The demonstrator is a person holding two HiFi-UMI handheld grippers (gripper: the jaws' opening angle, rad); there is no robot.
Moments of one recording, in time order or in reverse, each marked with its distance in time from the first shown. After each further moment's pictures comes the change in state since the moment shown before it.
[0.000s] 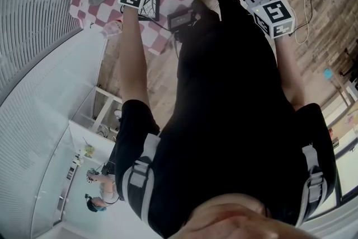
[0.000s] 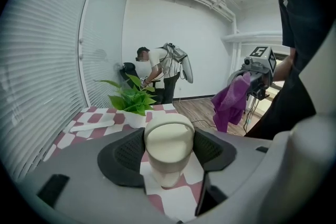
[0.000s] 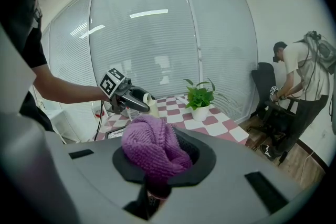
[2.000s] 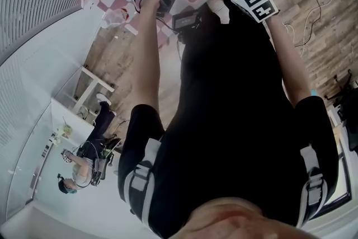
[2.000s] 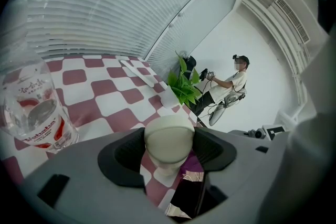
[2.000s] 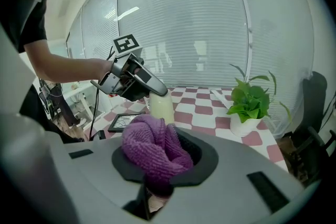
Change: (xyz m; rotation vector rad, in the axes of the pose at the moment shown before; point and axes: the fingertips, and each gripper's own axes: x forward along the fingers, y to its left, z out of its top) left arm -0.027 0.043 -0.038 -0.963 -0.015 0.202; right arm 0.123 0.040 0.002 -0.262 0.160 0.343
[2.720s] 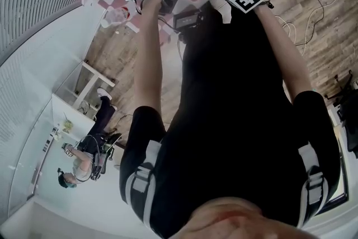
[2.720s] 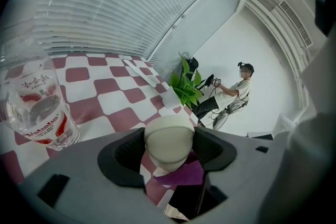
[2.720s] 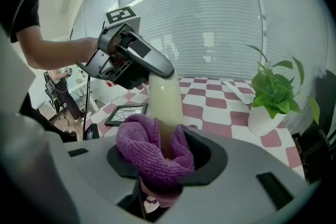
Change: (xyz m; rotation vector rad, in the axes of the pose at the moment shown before) left arm 0.001 0.002 0.000 -0.033 -0.008 0.012; right arm 0.057 0.008 -0.019 -0.017 0.076 0.082
